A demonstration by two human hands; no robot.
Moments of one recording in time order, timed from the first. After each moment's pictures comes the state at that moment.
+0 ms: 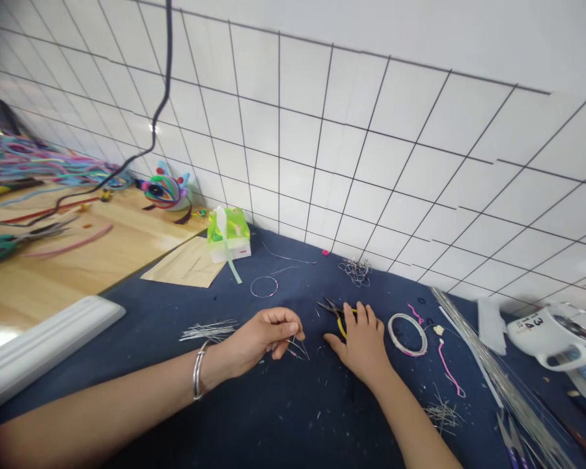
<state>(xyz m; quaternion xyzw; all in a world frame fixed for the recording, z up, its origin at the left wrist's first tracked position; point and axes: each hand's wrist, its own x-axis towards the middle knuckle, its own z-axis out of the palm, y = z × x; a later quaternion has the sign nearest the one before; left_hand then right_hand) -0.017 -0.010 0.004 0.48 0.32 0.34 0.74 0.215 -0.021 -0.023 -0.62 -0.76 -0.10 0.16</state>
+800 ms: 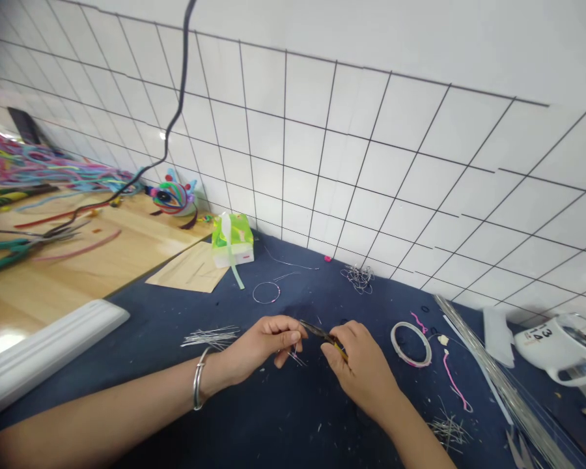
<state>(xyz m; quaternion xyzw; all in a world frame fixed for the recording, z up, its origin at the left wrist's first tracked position) -0.017 -0.010 0.006 0.53 0.31 0.35 0.71 0.190 -0.048 0.039 -0.54 -0.81 0.09 0.18</state>
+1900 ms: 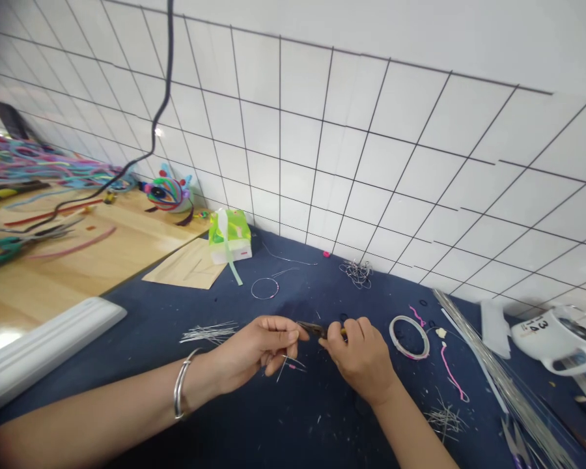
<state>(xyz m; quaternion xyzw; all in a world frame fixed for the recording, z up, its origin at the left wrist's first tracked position) -0.019 -0.024 0.026 0.43 0.32 0.30 0.79 0.200 -0.045 0.017 -0.45 -0.83 -0.31 0.11</state>
